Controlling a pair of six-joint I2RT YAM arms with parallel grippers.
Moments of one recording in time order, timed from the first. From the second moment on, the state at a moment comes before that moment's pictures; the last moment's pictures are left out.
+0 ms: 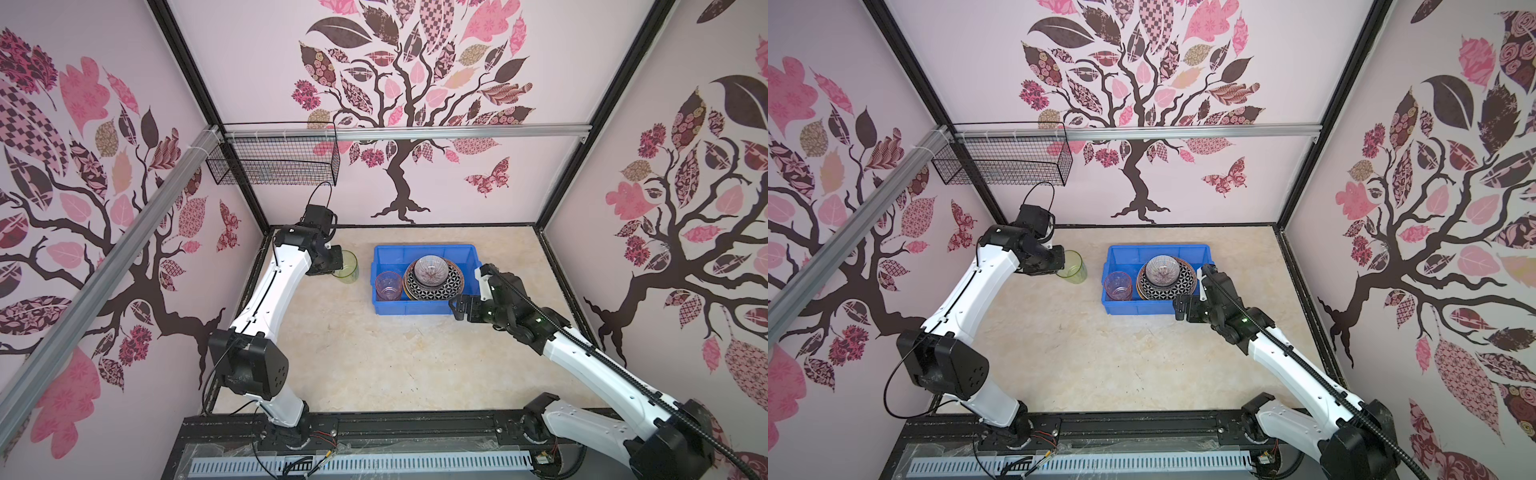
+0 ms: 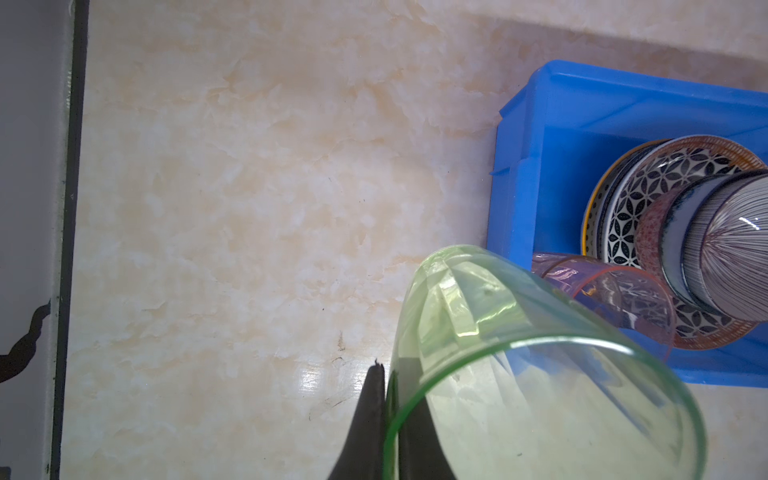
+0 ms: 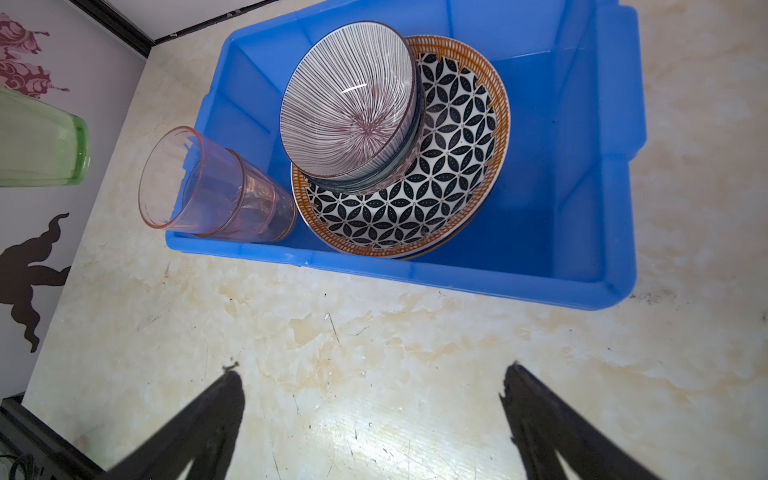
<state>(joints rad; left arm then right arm) -0.20 1.63 1.70 -1.18 -0.06 -0.28 0.49 1.05 0.81 -0.47 -0.04 0.49</state>
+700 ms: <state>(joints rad) -0.33 1.61 1.70 -1.20 0.00 -0.26 0.49 1.07 0.83 -0.47 -0.04 0.50</state>
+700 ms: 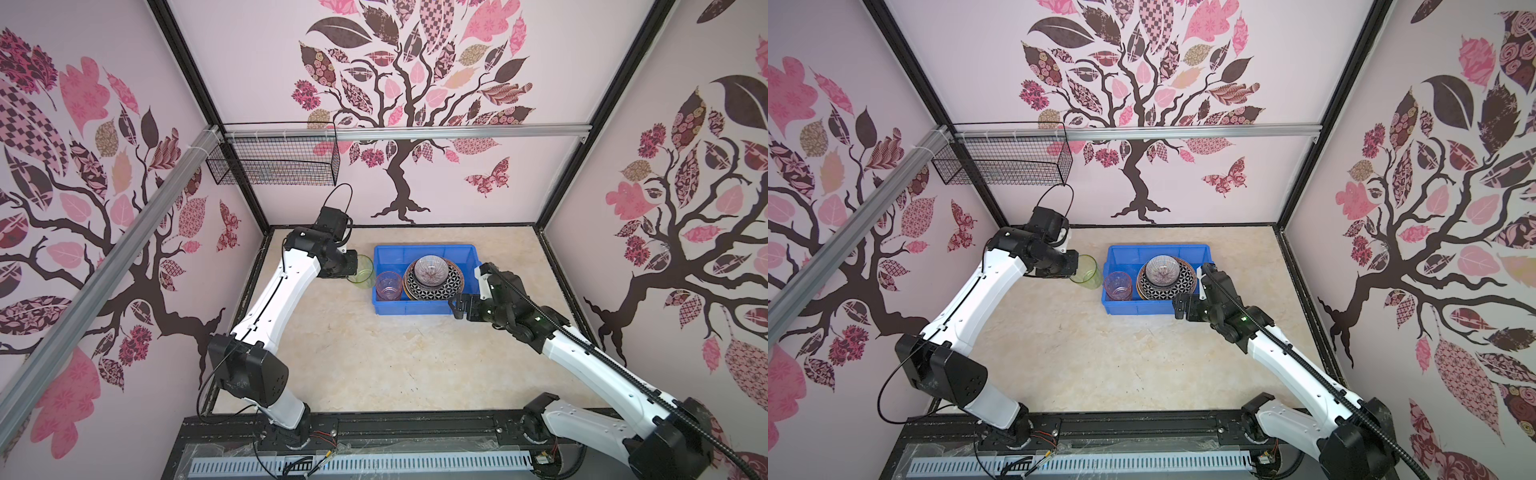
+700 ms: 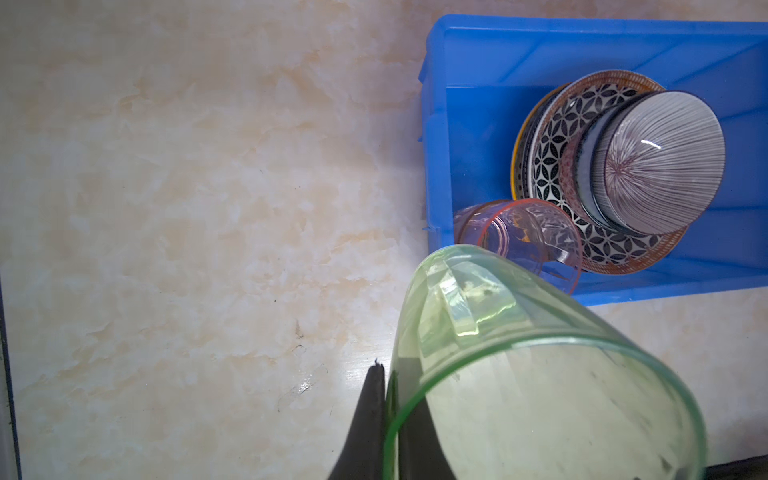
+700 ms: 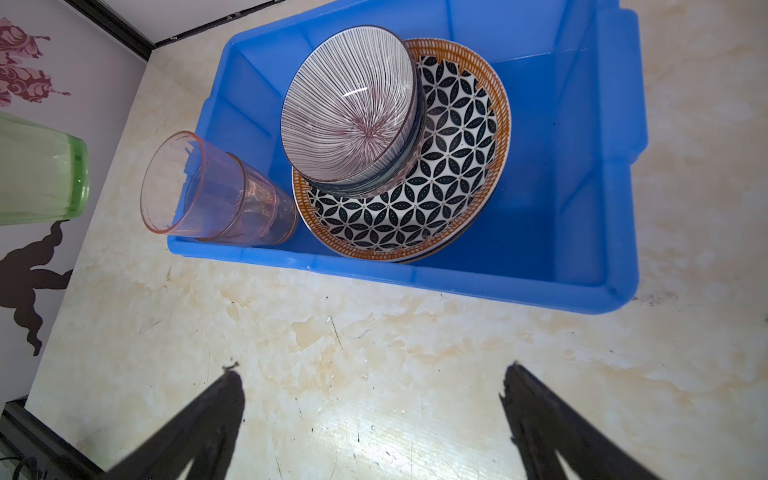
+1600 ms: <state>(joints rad) -0.46 1.76 1.88 -1.25 -0.02 -0.22 0.49 1.04 0.85 -0.49 0.10 0.46</state>
